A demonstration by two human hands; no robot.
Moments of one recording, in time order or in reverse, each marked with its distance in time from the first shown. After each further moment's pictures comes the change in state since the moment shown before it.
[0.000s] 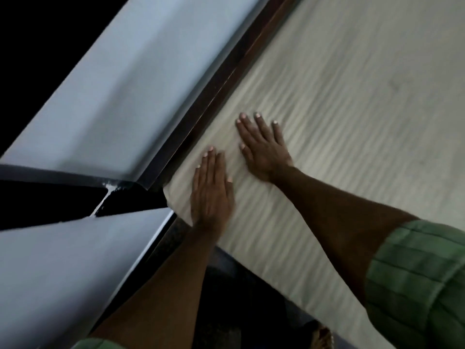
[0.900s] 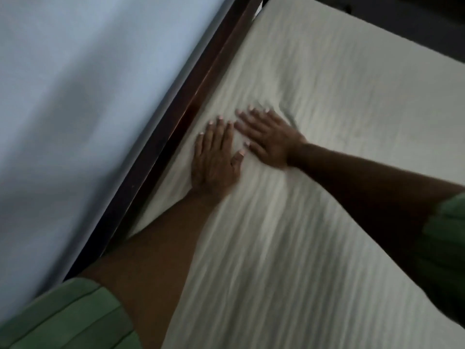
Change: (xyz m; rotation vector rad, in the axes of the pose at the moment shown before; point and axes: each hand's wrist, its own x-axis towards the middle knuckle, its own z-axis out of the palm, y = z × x) left_hand 0.272 0.112 0.084 0.116 -0.037 0.294; right_hand 0.120 0.227 -0.066 -0.223 0.026 -0.155
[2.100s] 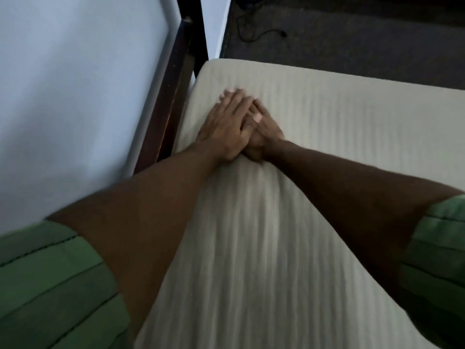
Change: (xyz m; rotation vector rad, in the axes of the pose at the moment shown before) left_hand 0.303 0.093 -0.011 -0.189 -0.185 0.464; right_hand 0.097 0.159 -0.033 0.071 0.065 0.426
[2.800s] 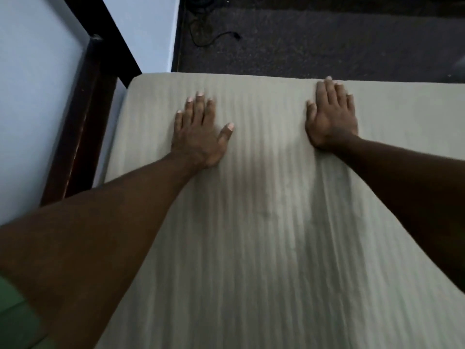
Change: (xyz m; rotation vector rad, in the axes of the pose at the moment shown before) left_hand 0.043 0.067 0.037 0.132 -0.065 -0.145; right_hand -0.135 0.221 -0.017 0.025 0.116 0.826
